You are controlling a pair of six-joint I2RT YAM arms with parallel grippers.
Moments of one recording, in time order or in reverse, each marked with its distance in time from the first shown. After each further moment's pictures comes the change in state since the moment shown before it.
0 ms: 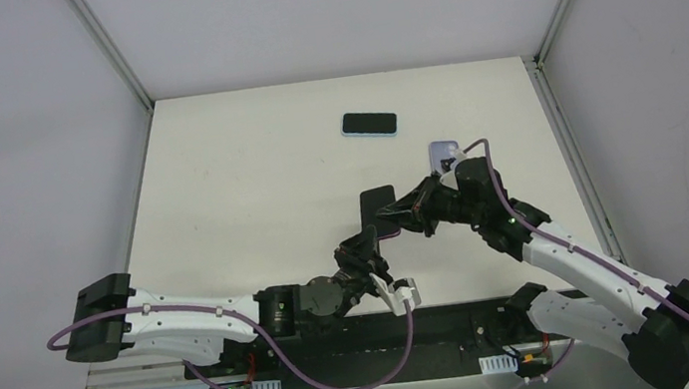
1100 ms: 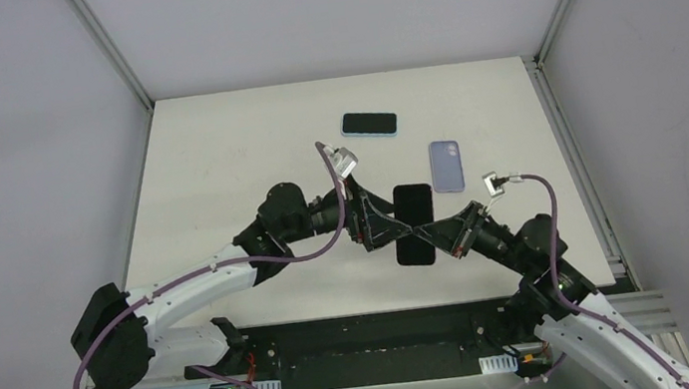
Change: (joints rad) left arm 0.644 0.032 0.104 0.038 1.163 -1.616; right arm 0.016 -0.680 -0.357 0.122 0.163 -0.573
